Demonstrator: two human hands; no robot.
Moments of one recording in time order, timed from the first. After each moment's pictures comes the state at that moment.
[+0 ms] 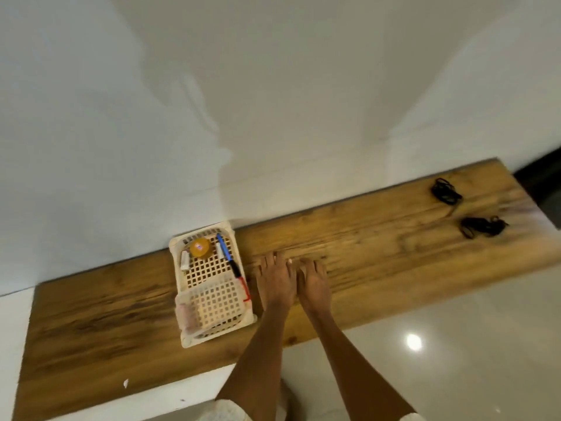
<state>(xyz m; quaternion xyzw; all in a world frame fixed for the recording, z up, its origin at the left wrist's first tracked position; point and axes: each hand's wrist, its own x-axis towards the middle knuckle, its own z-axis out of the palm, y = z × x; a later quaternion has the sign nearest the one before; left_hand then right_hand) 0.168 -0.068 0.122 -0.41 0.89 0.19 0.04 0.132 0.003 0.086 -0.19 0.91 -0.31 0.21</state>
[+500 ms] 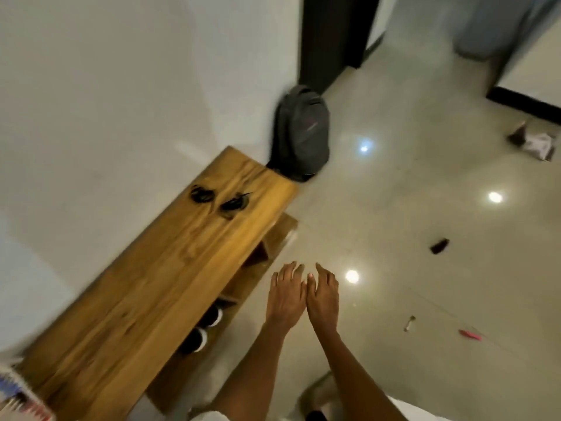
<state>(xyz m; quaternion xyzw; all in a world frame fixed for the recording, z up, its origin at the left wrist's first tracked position) 0.039 0.377 0.143 0.06 0.98 0.16 0.13 0.056 0.464 0.127 0.22 0.88 -0.42 0.06</state>
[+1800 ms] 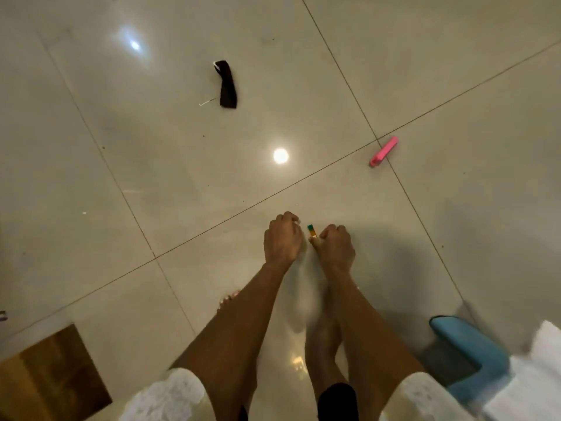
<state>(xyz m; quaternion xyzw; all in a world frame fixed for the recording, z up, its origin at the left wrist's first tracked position) 0.035 0.919 -0.399 0.37 0.84 0.04 0.39 0.140 0.939 -0.433 0.69 0.61 -0.37 0.15</state>
